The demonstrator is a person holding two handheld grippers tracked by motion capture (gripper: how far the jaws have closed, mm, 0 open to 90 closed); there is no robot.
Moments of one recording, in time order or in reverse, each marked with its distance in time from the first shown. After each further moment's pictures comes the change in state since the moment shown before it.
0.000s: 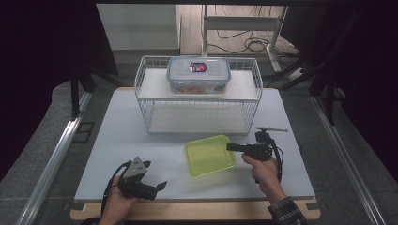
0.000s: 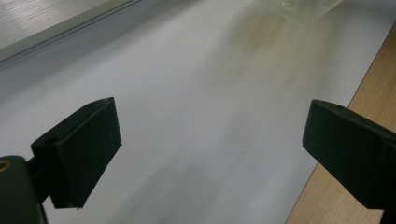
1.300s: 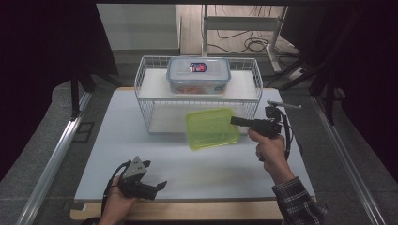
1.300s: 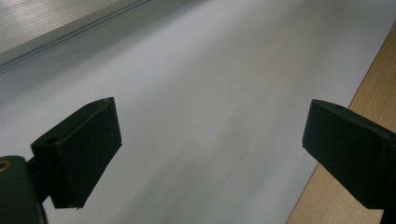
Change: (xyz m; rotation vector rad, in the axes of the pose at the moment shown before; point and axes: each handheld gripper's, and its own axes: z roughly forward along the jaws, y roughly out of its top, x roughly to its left) left arm 0.001 0.000 -0.001 -0.009 0.002 0.001; right arm 0.049 0.064 -0.032 -0.126 0.073 -0.027
